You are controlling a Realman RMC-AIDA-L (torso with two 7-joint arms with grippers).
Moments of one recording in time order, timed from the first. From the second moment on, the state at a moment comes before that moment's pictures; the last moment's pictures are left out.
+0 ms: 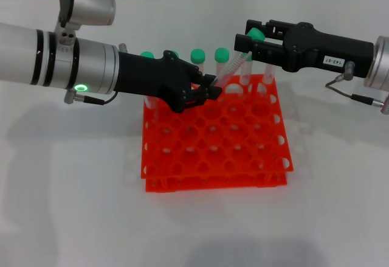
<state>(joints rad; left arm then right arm) -0.74 -2.08 1.01 0.67 2.00 1.38 -1.48 0.65 2.02 -1.06 -0.45 -1.38 -1.42 1.38</state>
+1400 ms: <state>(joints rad) -0.74 -2.08 1.01 0.67 2.00 1.39 -1.48 0.66 2.02 -1.06 -0.45 -1.38 -1.43 1.38</state>
